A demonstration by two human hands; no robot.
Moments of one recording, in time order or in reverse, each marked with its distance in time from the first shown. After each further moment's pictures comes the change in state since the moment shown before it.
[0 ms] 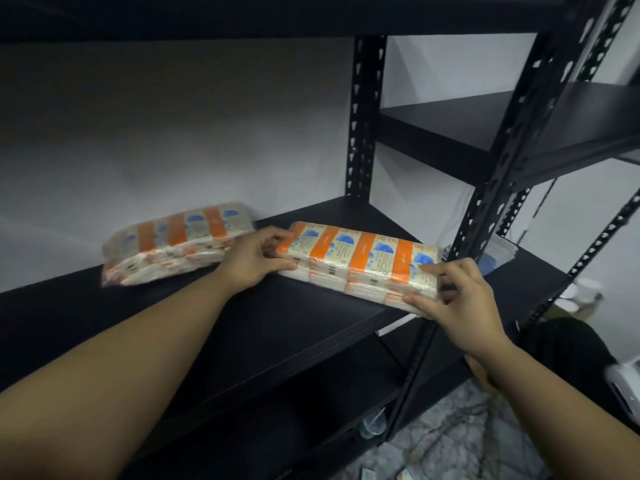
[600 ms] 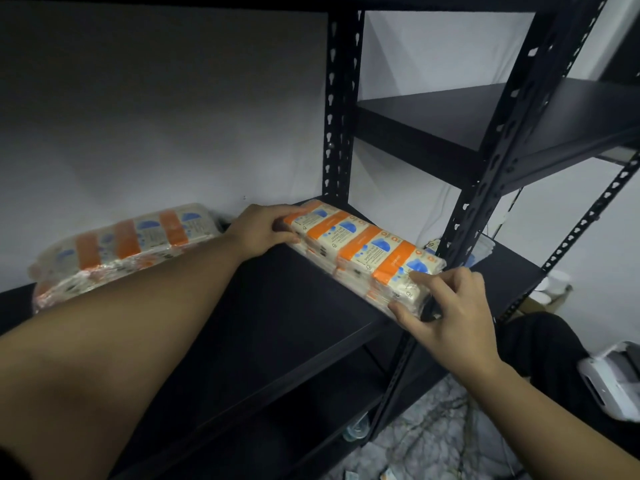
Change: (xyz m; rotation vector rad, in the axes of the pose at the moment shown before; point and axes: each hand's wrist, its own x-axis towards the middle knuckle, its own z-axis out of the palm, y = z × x) left_hand 0.099 0.024 0.022 0.279 -0.098 0.121; right_hand 0.002 0.009 0.001 -0.473 0.181 -0.174
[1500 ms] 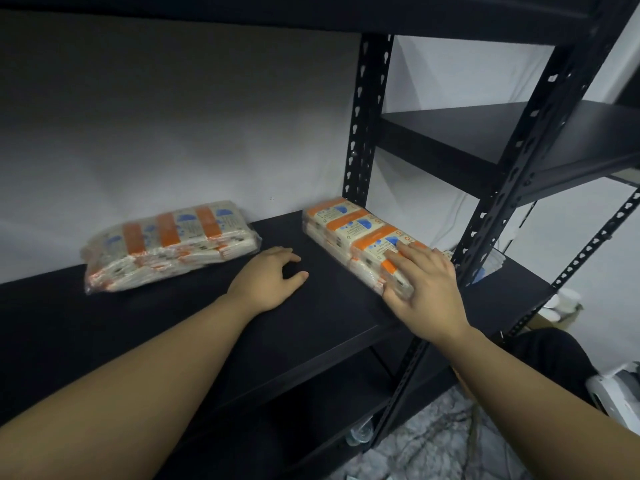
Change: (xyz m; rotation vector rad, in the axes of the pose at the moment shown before) left_hand -0.090 -0.012 0.037 0.141 0.082 -0.142; right_hand 0.036 -0.025 0.038 -0.026 -0.141 -0.148
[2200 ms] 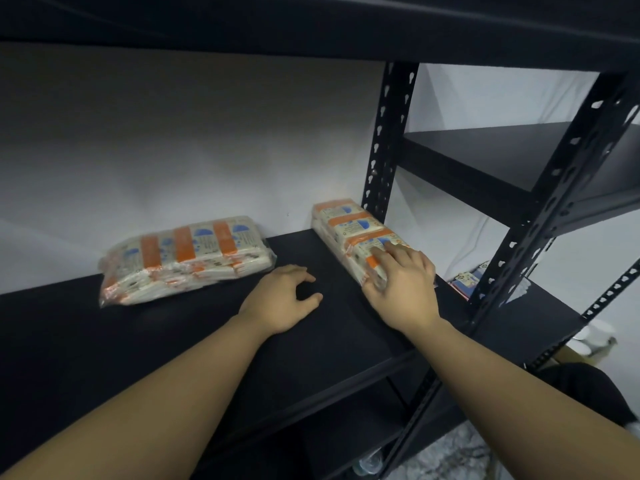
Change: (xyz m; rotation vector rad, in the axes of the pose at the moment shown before) left_hand 0.000 0.000 0.000 -0.011 0.017 -0.024; right_hand 0.066 -0.033 0.046 -0.077 -0.052 0.103
